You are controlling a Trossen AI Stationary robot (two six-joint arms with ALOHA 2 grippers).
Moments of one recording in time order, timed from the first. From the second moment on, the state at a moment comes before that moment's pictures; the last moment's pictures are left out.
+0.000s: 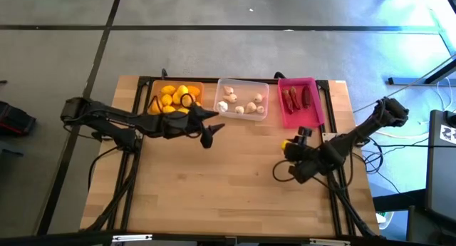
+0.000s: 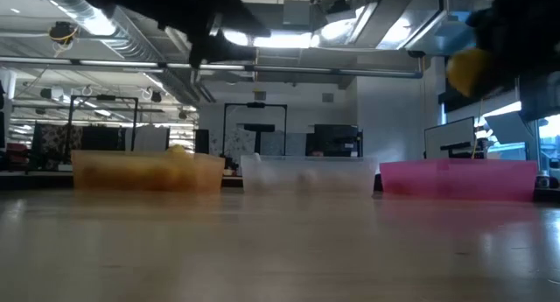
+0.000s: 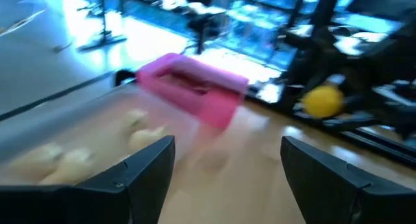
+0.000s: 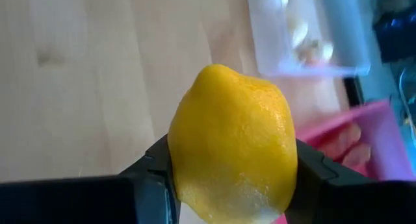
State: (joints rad) left arm -0.03 1.27 0.70 0.33 -0.44 -0.33; right arm 0.59 1.27 0.95 -1.12 0.67 0.66
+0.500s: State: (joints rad) left arm -0.13 1.57 0.87 0.57 -0.37 -0.37; right arm 0.41 1.27 0.95 -0.62 0.81 0.18
